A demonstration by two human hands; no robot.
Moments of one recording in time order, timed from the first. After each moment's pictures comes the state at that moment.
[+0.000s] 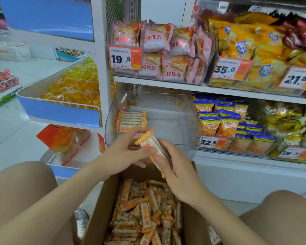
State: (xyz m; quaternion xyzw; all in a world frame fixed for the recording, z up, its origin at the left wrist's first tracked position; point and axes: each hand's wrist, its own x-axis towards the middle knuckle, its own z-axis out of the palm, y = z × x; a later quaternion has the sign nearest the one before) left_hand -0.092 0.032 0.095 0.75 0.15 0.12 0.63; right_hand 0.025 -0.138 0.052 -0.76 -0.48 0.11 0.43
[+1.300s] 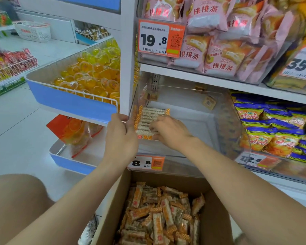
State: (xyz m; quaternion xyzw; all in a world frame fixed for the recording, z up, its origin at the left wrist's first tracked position) left_hand -0.052 0.123 0.044 0.70 0.44 0.35 0.43; right_hand 0.133 0.080 0.029 -0.76 -0.64 -0.04 0.01
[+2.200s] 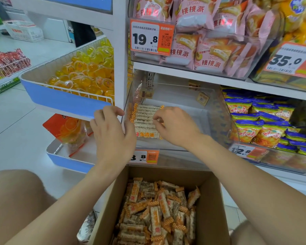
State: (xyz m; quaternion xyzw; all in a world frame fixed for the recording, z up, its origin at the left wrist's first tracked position) left_hand -0.068 0.105 0.050 0.77 0.39 0.43 0.26; right_hand 0.116 0.035 0.069 -0.78 -0.60 -0.09 0.14
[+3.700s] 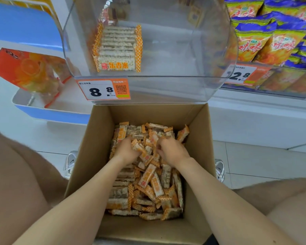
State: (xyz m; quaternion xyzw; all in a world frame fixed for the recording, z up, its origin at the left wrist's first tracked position) left_hand -0.053 0.027 -0.227 0.78 0.45 -0.12 0.41; right_hand 0.078 -0.116 -0.197 -0.86 -0.45 0.25 0.02
